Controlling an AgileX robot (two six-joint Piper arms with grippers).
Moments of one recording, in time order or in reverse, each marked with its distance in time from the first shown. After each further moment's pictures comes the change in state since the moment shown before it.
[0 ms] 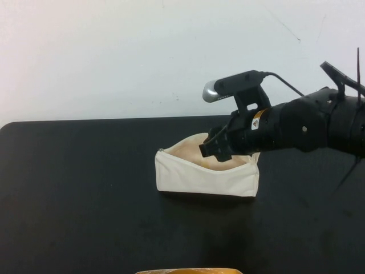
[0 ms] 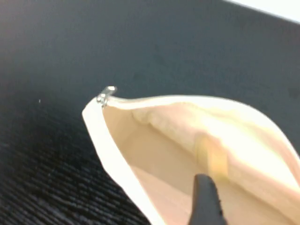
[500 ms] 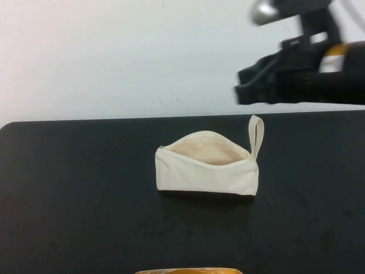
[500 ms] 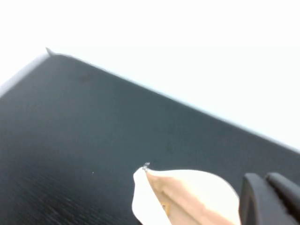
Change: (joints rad) right arm 0.000 -0.368 0.032 0.013 0.063 -0.052; left arm 0.000 0.000 0.000 0.000 0.000 0.000
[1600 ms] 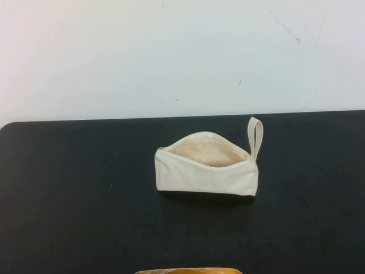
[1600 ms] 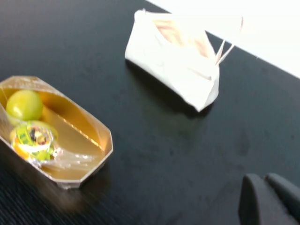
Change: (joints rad) right arm 0.000 -1.200 0.780 -0.095 0.388 -0.149; left arm 0.000 0.000 0.000 0.000 0.000 0.000
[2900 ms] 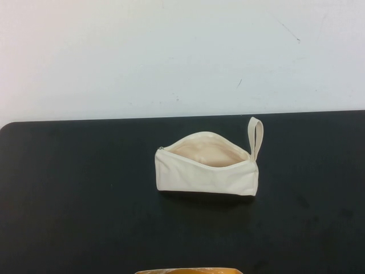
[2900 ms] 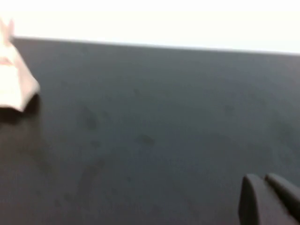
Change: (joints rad) right arm -0.576 -0.294 0.552 -0.002 -0.434 0.110; left arm 0.000 0.000 0.000 -0.004 0.002 0.000
